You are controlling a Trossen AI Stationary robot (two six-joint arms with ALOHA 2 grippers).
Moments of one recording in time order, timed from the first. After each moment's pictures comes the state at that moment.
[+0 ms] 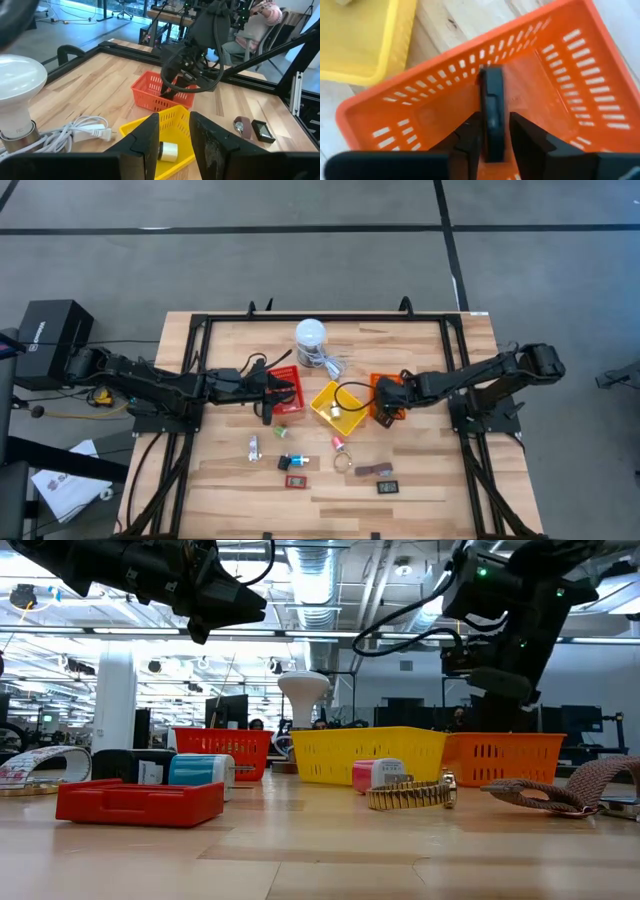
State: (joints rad) left arm -0.08 1.09 0.46 0.43 -0.27 -0.23; right arm 0.07 1.42 0.70 -0.54 0.31 0.55
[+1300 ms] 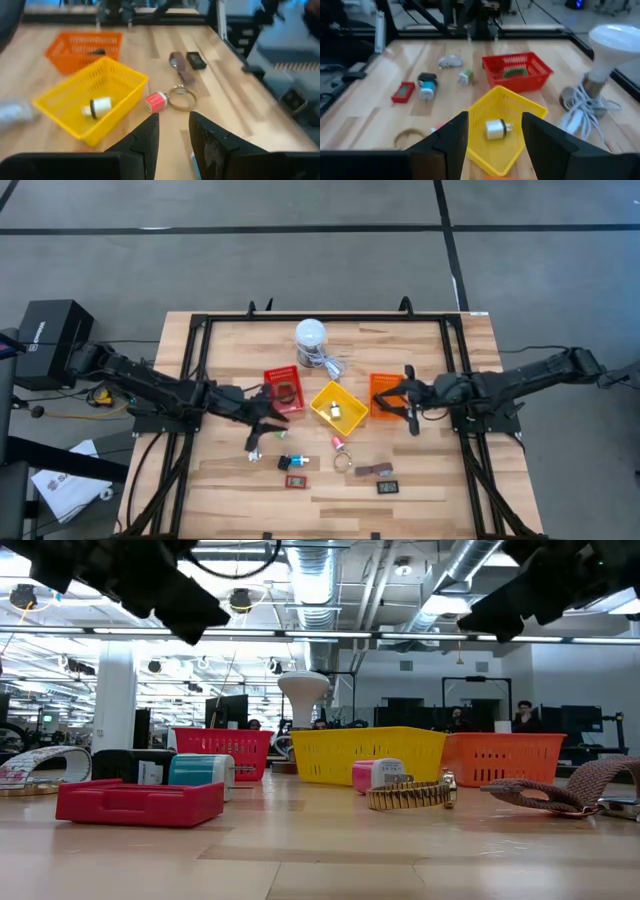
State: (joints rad) left arm -0.23 1.09 0.46 0.24 -0.07 -0.07; right arm 0.20 0.75 0.38 0.05 0.21 0.06
